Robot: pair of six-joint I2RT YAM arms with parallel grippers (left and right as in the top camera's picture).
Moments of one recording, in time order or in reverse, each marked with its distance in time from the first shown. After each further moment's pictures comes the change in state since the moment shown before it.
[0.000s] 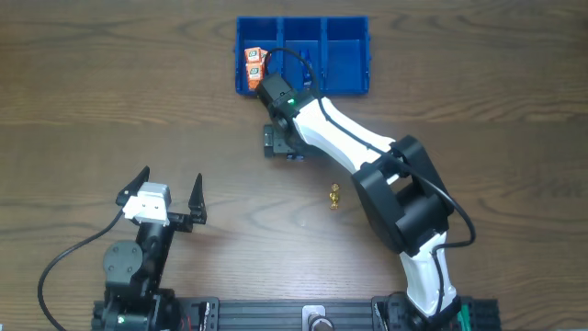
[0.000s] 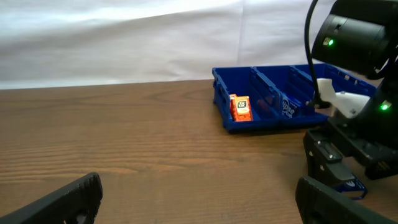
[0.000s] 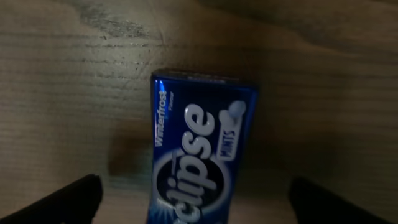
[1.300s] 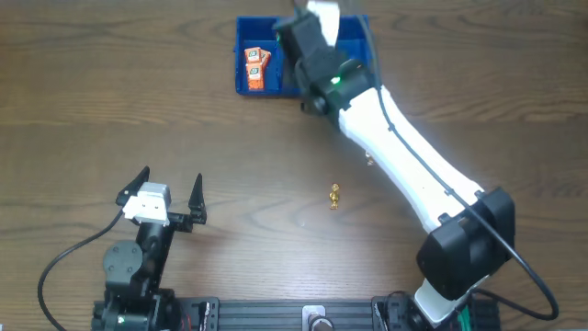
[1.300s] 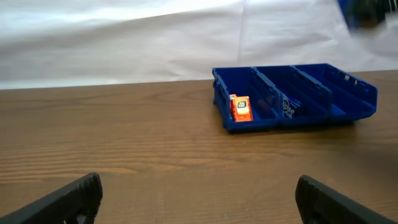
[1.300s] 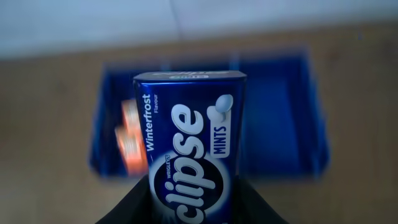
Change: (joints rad) left arm 0.000 0.000 0.000 0.000 0.000 0.000; right arm -0.076 -0.313 0.124 0.225 0.287 -0.085
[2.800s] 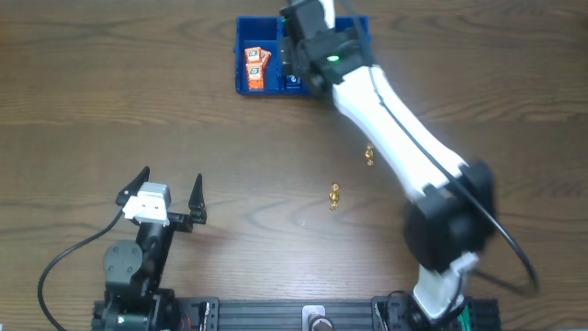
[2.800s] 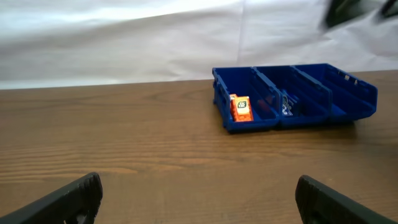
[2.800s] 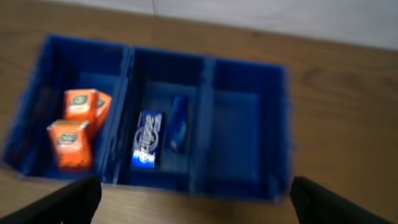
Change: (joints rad) left arm 0.000 0.000 0.000 0.000 0.000 0.000; right arm -0.058 0.070 0.093 -0.130 0.005 -0.229
